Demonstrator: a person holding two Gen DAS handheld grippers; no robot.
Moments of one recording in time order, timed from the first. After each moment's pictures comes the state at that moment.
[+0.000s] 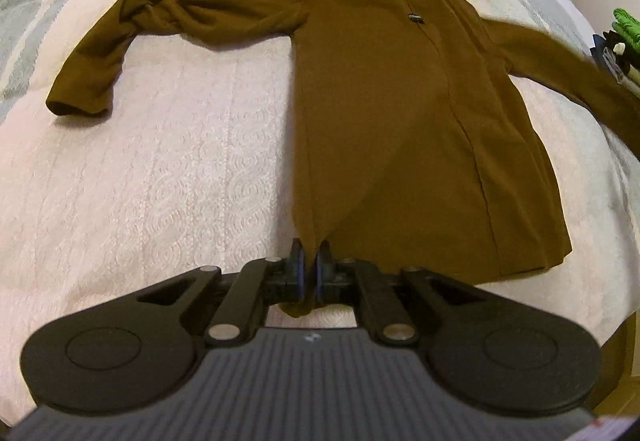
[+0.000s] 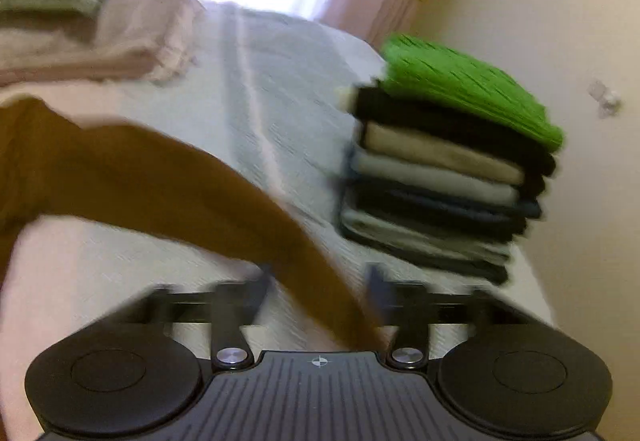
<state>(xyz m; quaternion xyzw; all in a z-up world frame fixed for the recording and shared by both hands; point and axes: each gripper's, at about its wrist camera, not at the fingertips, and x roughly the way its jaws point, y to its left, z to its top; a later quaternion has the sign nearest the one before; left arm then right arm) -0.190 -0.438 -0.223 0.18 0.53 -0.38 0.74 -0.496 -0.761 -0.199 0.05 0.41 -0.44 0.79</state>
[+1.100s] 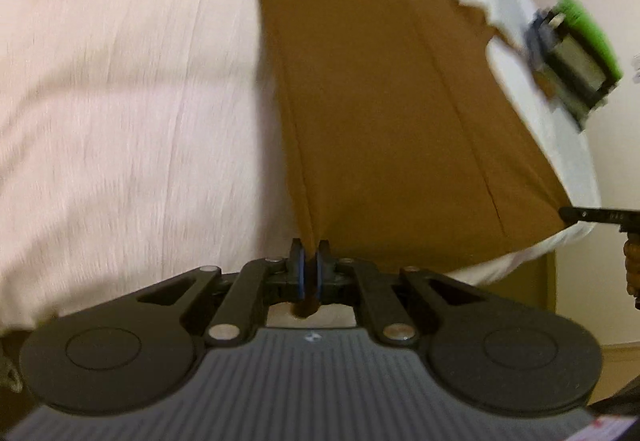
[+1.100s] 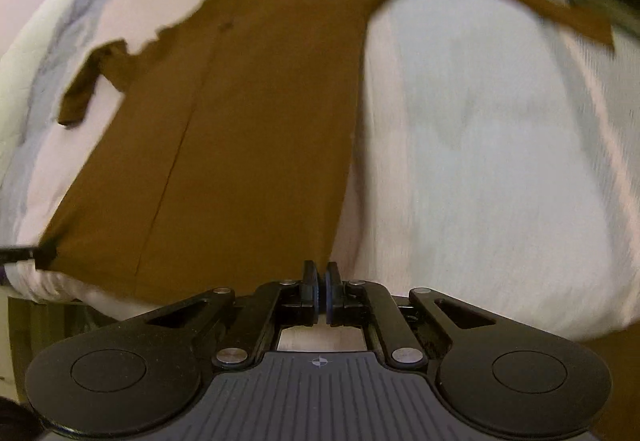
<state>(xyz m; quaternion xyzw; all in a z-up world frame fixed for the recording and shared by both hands) -0.261 -0.339 -0.255 0.11 0.62 -0.43 0.65 -0.543 -0.538 -0.252 0.29 0.54 -0.17 0.77</state>
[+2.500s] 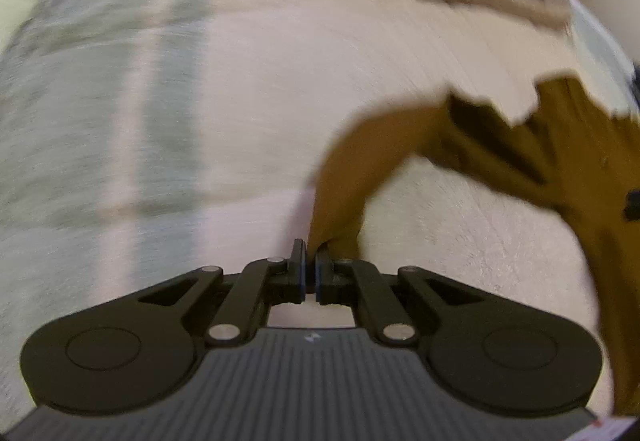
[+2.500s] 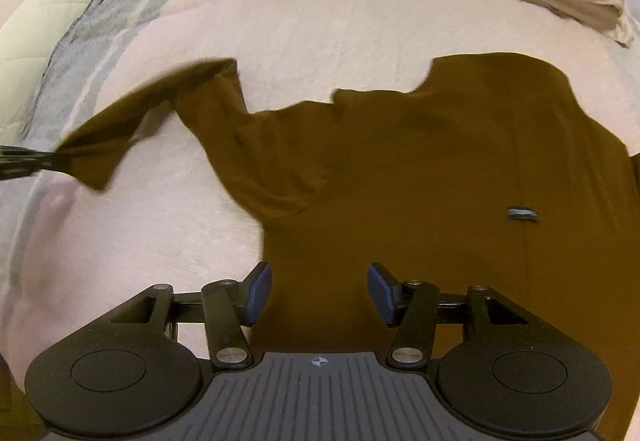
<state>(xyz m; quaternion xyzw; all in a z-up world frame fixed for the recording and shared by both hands) 0.149 -0.304 -0.236 0.19 0.48 -0.40 0.75 -0.110 -0.409 -0.301 0.17 0.54 -0.10 0.82</state>
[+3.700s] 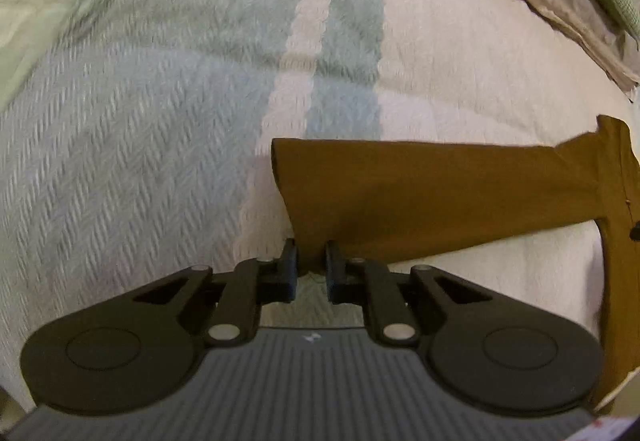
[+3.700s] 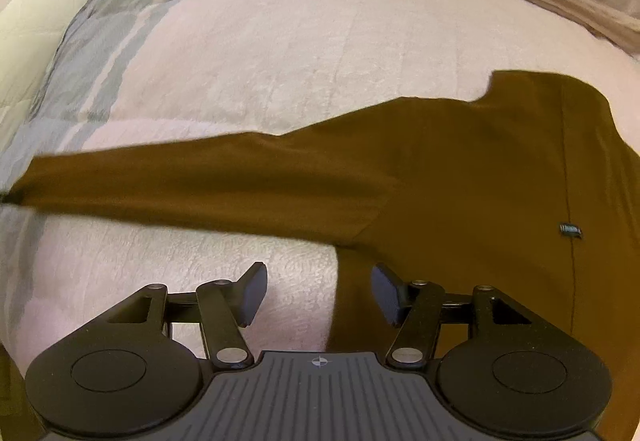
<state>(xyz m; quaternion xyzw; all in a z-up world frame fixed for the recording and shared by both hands) 0.173 -0.157 -0.250 0.12 0.60 -0.29 0.74 -0.067 -0.361 -0.309 0.15 0.56 -0.09 0.81</state>
